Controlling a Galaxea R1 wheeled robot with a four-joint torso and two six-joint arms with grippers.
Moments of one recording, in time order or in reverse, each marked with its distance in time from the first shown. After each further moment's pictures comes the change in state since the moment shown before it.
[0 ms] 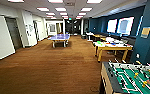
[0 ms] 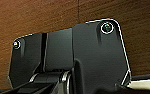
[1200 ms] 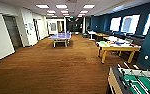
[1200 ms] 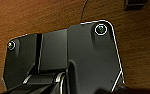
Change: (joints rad) left arm -0.009 0.009 0.005 0.000 -0.001 0.000; right arm 0.008 -0.008 -0.007 0.000 0.002 0.000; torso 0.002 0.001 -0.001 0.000
